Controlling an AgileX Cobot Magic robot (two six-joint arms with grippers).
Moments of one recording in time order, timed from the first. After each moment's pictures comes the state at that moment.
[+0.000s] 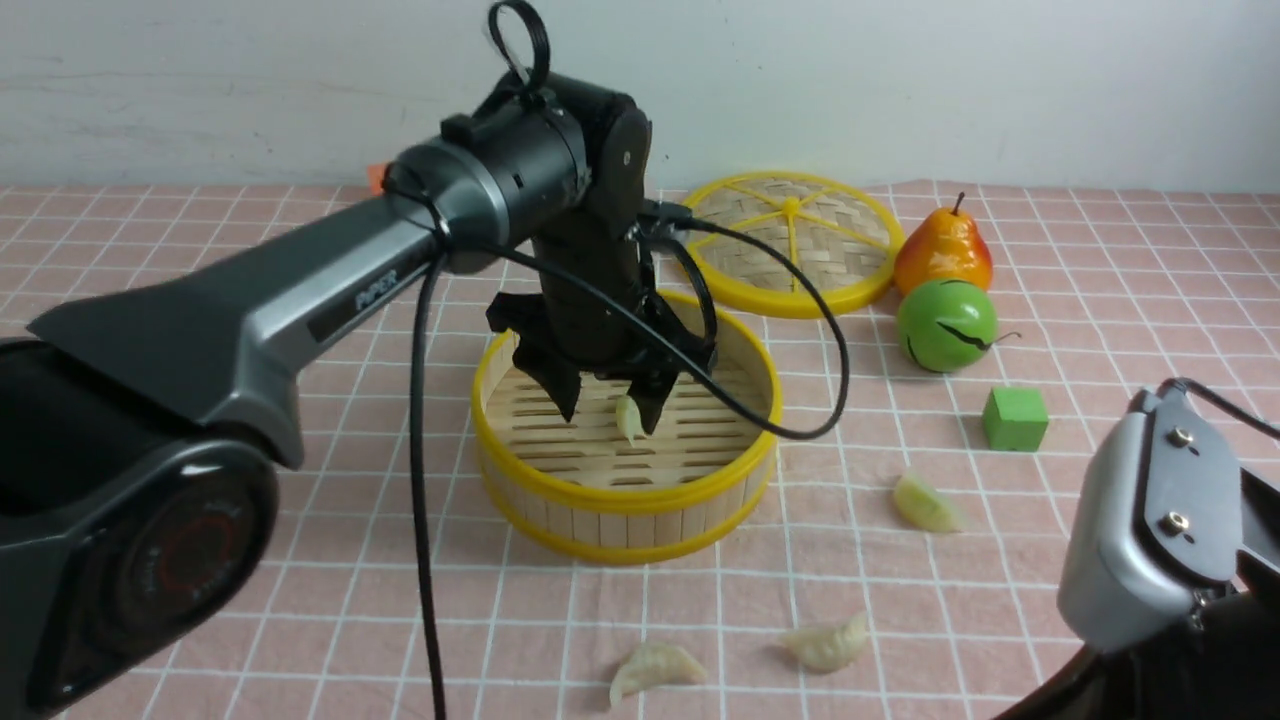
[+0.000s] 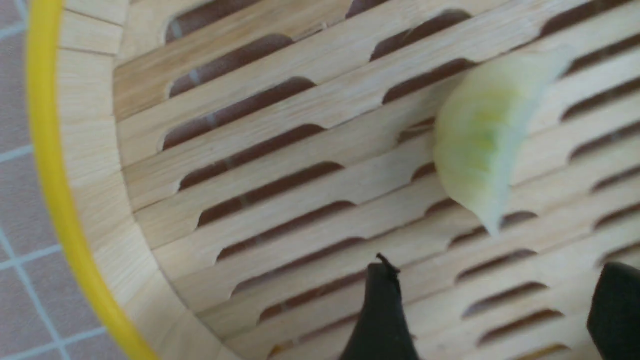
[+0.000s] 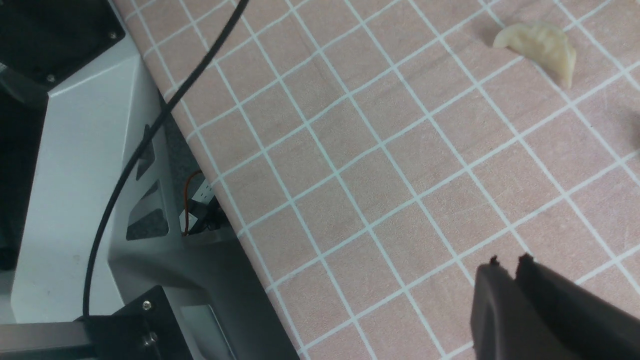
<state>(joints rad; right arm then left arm) 0.49 0.99 -0.78 0.64 0.95 -0.66 -0.52 2.24 -2.12 0.00 1.22 -0.18</state>
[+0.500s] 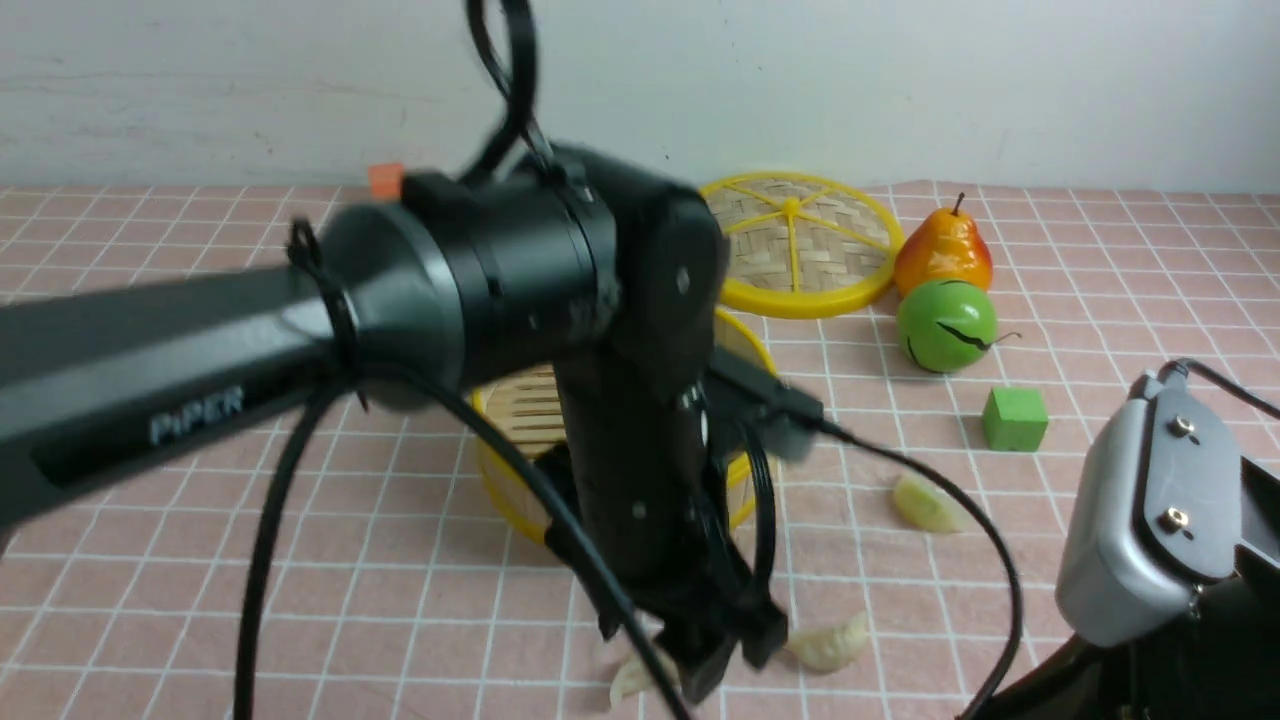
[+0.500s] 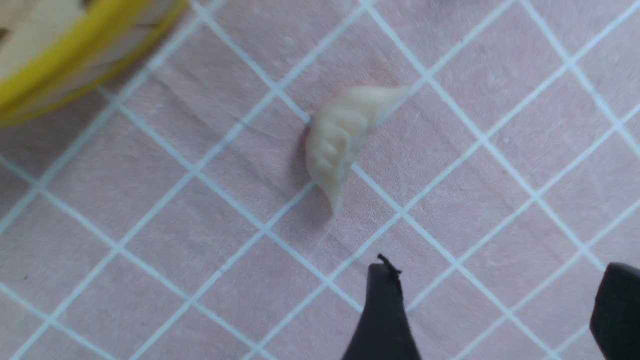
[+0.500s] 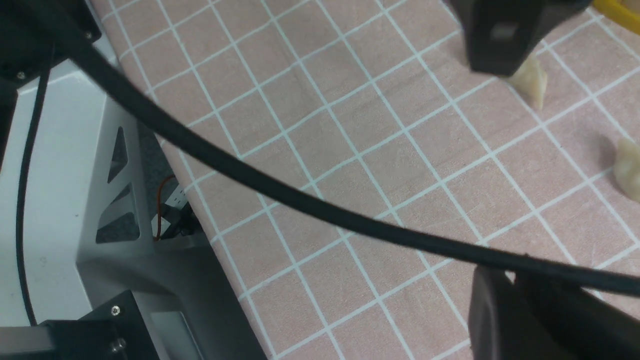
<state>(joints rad) 0.49 0.99 -0.78 0.62 0.92 -0.68 -0.79 1.87 -1.48 -0.08 1.14 0.06</state>
